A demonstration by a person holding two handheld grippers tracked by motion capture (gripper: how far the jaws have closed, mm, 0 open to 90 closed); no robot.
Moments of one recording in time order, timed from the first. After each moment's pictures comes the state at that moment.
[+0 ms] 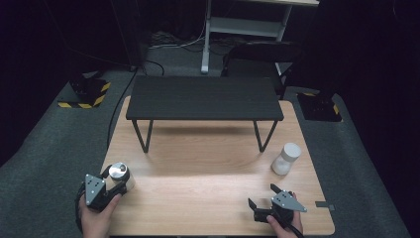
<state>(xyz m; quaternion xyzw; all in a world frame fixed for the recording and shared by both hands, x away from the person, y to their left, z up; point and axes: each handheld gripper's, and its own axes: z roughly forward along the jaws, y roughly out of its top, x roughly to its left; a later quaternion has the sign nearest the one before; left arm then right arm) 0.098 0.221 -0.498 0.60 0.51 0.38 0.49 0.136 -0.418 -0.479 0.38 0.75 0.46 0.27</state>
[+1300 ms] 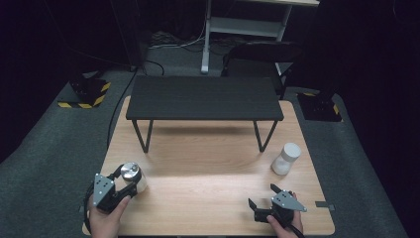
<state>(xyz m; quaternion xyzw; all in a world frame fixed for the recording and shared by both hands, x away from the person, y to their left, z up) 0.095 0.196 -0.475 0.61 0.48 0.35 0.52 0.137 -0.420 -0.478 0.38 0.76 0.46 0.27</state>
